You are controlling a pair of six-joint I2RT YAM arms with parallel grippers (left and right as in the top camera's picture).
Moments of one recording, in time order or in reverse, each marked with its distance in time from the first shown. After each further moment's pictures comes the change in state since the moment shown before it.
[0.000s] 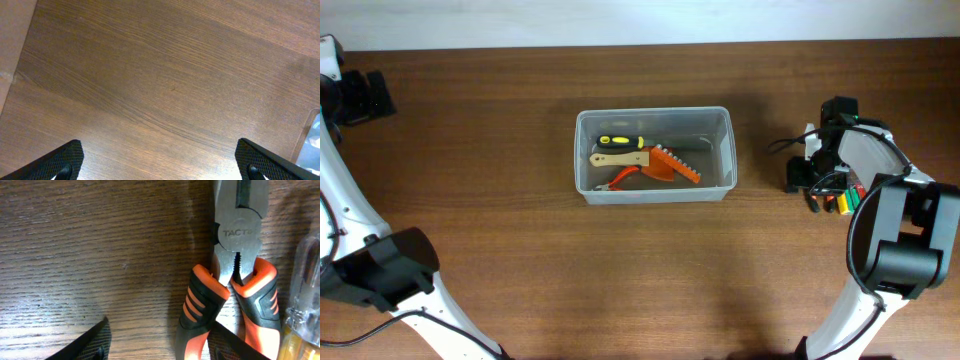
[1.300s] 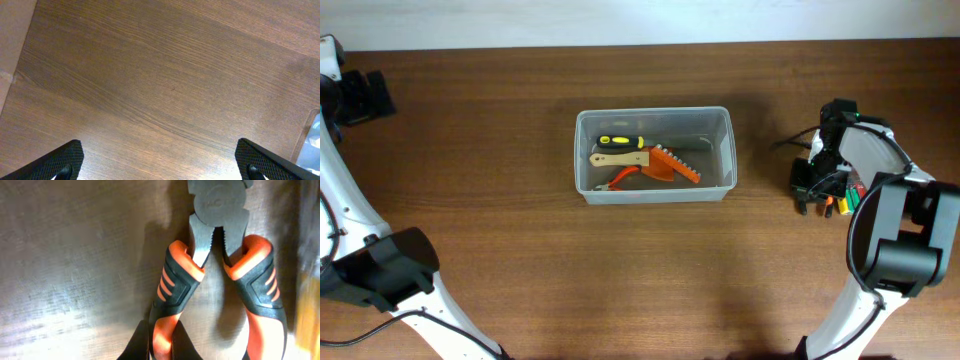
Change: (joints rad) left arm 0.000 0.000 0.000 0.000 0.000 0.000; right arm -0.003 0.011 0.034 -0.135 -0.009 0.199
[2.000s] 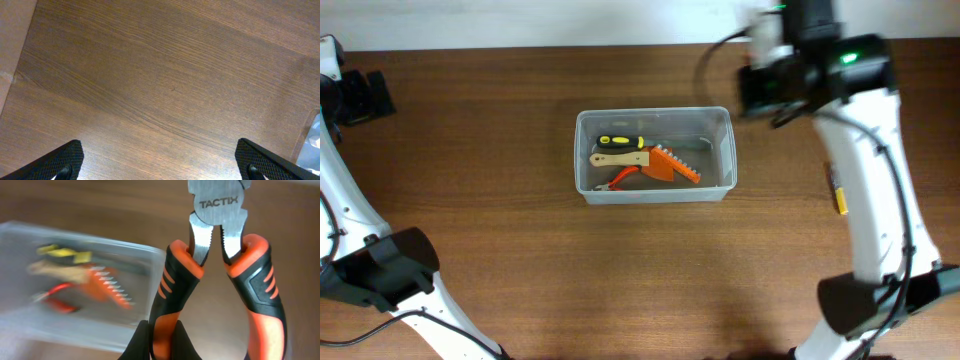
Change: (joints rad) left arm 0.000 0.000 0.000 0.000 0.000 0.000; right arm 0.421 -0.213 0.726 -0.305 -0.040 -0.190
